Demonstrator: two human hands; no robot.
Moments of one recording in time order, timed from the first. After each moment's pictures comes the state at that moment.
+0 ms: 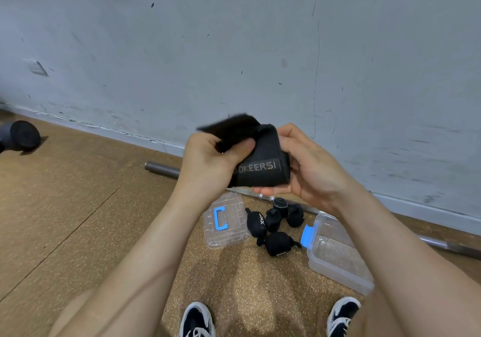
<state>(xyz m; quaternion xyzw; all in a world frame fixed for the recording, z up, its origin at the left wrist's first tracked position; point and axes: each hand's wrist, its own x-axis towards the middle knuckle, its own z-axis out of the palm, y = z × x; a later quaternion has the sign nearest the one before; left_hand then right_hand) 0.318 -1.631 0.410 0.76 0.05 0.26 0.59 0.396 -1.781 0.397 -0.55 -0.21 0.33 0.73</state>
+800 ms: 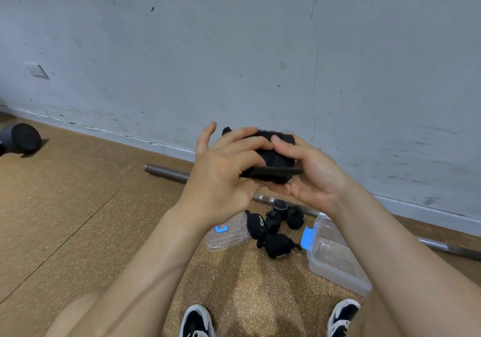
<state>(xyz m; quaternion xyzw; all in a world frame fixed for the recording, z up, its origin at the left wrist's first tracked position) 0.316 -1.627 0.390 0.92 -0.13 0.33 0.18 0.403 -1.781 0.394 -0.50 -0.12 0.37 0.77</state>
